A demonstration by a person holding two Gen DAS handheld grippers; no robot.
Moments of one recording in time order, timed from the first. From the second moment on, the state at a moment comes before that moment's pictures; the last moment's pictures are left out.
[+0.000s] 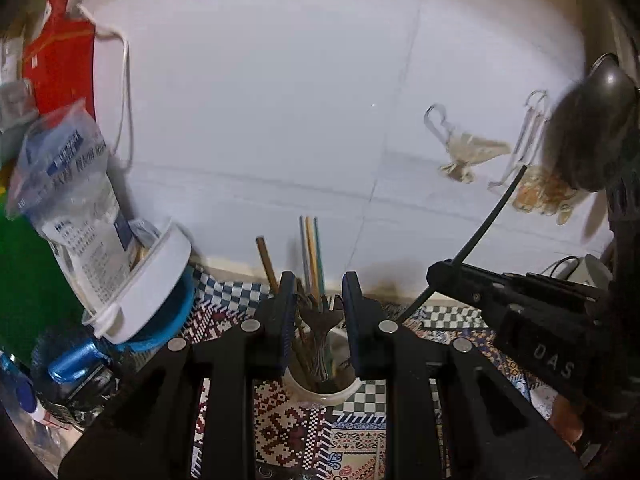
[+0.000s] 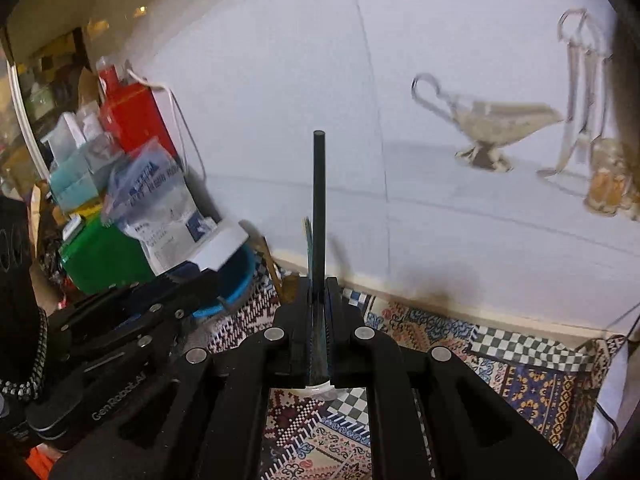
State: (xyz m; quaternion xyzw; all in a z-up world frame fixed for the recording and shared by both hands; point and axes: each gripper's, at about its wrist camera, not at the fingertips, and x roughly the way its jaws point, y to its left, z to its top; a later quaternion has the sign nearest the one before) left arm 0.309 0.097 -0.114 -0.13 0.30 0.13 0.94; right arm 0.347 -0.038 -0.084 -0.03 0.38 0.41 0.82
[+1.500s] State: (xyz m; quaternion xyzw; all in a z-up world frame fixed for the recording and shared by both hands) left arm 0.257 0.104 -0.126 -0.12 0.35 0.15 0.92; right arm 0.322 -0.064 -0.108 -0.09 0.42 0.39 0.81
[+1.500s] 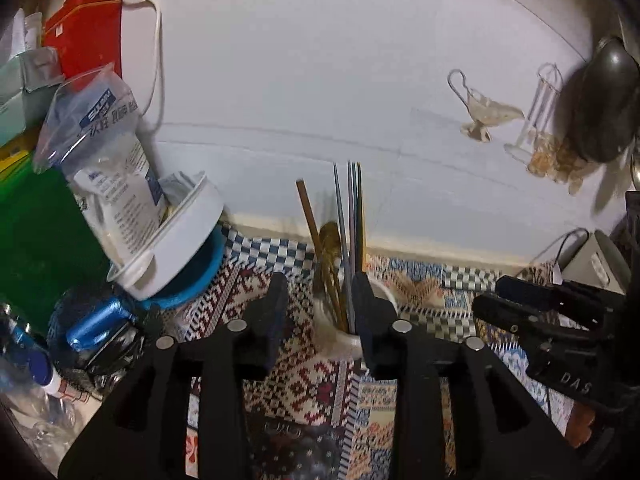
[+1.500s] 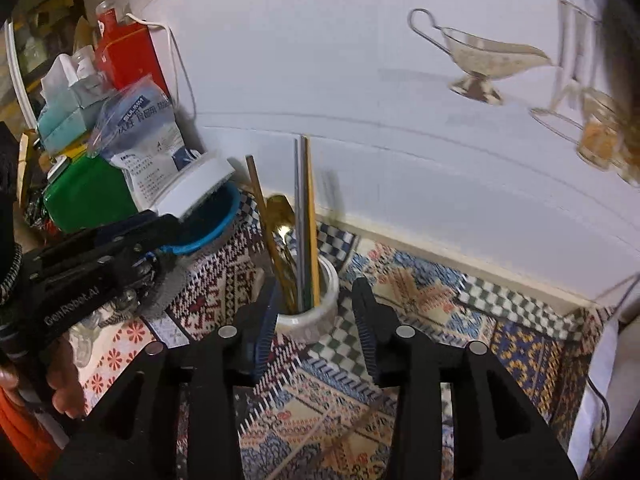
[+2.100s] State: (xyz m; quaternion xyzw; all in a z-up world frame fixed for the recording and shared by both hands) left arm 0.211 0.061 -0.261 -0.13 0.51 0.11 0.84; right arm 0.283 -0.095 -0.271 -0.09 0.60 0.30 0.74
